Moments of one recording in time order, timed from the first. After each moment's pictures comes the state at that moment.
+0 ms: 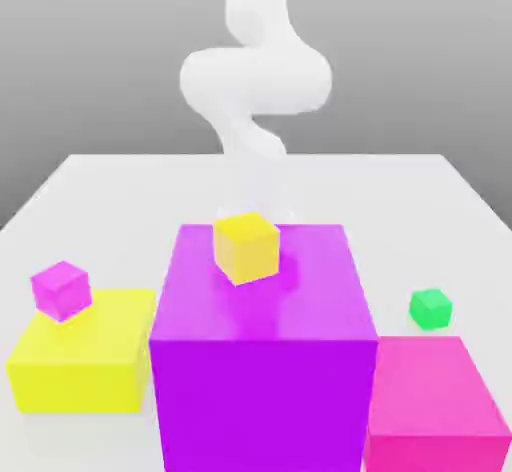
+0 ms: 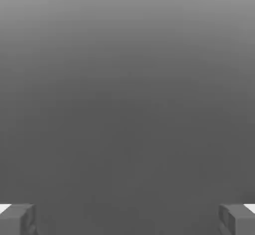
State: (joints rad) arm 0.03 -0.71 0.00 -2.27 0.02 2.31 0.78
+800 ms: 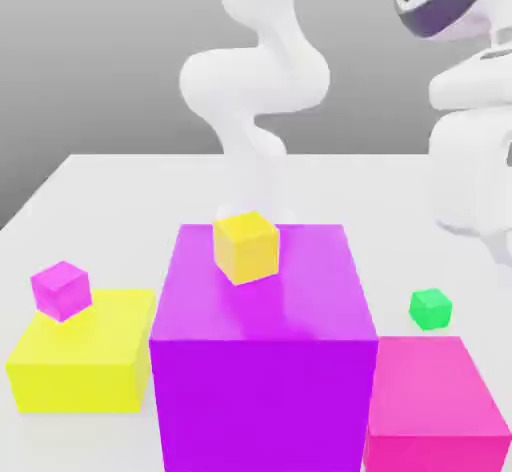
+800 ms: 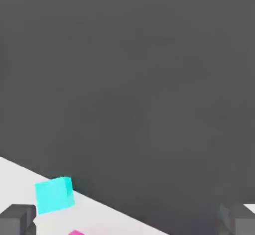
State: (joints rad) arm 0.26 0.17 0.13 -2.03 0.00 2.43 0.73
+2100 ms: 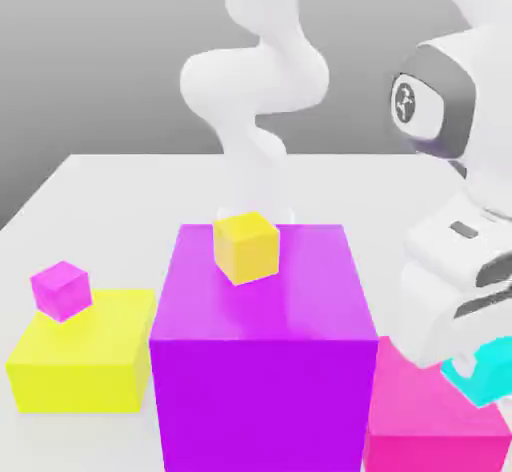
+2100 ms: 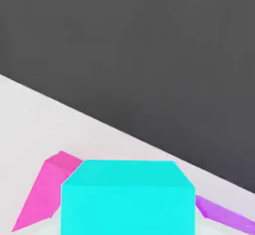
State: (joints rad) arm 0.23 0.11 0.06 -2.16 0.02 2.26 0.69
